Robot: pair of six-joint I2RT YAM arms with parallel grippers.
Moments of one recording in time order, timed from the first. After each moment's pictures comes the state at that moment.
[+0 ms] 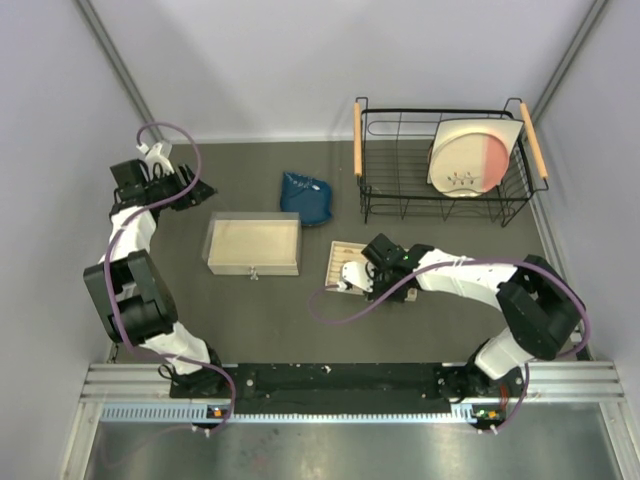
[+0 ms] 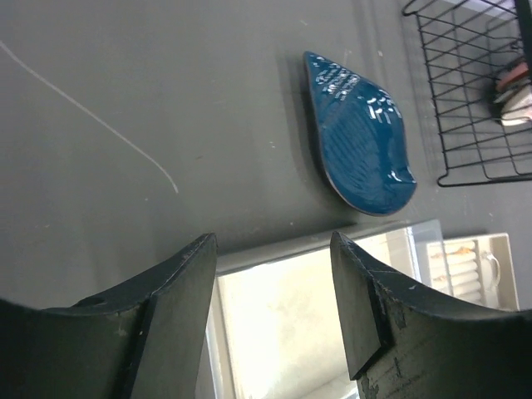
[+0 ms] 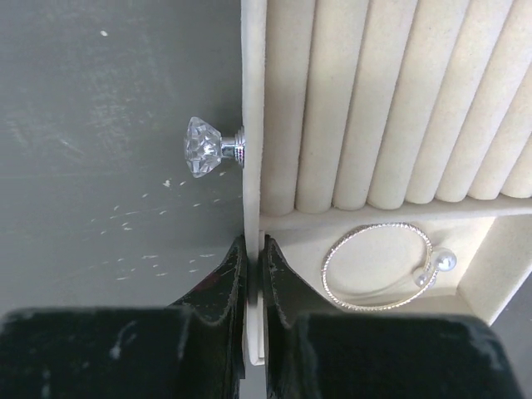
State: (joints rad) left arm 0.38 1.61 1.19 -0.20 0.82 -0.12; right arm 0.80 1.53 0.85 -0.57 0.00 -0.68
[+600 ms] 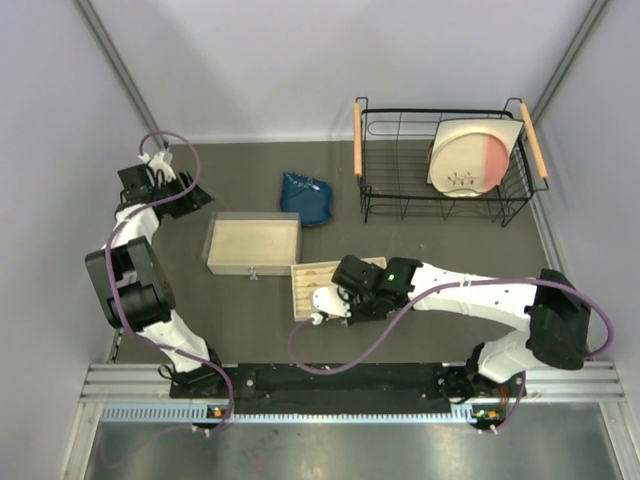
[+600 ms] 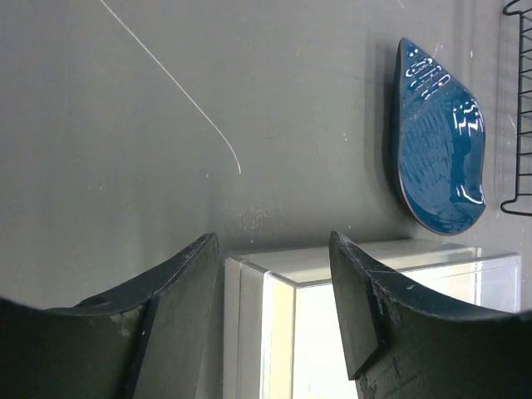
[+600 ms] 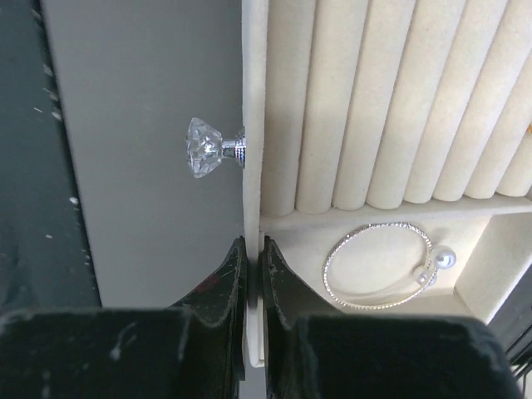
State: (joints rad) left arm 0.38 1.70 1.20 -0.21 0.64 -0.14; right arm 1.12 1.45 1.02 -0.79 0.01 -0.60
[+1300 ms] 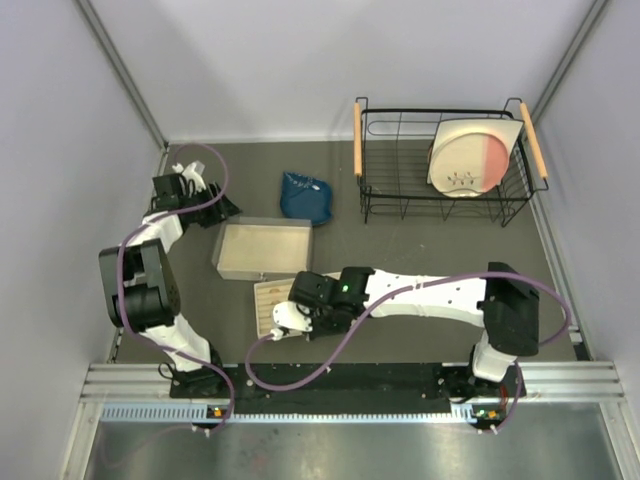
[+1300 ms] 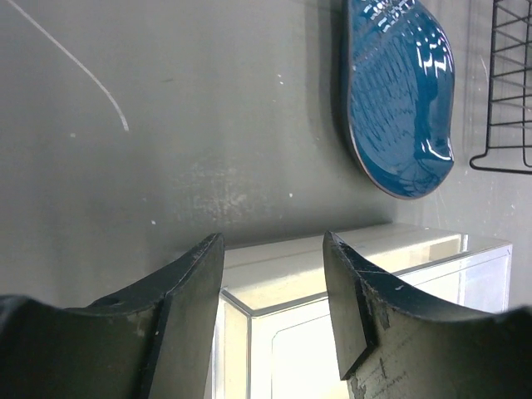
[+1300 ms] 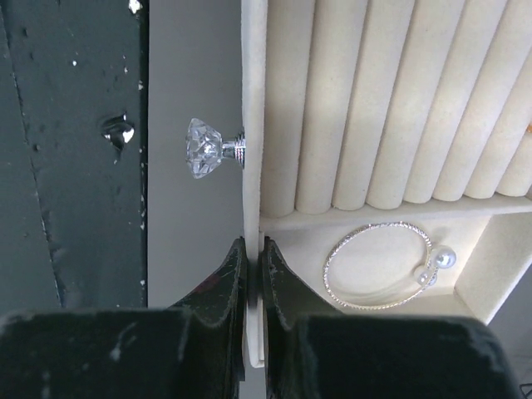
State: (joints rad) left arm 0.23 1.69 1.06 -0.13 0.63 -0.24; right arm 1.29 1.69 1.29 -0.84 -0.03 -0.49
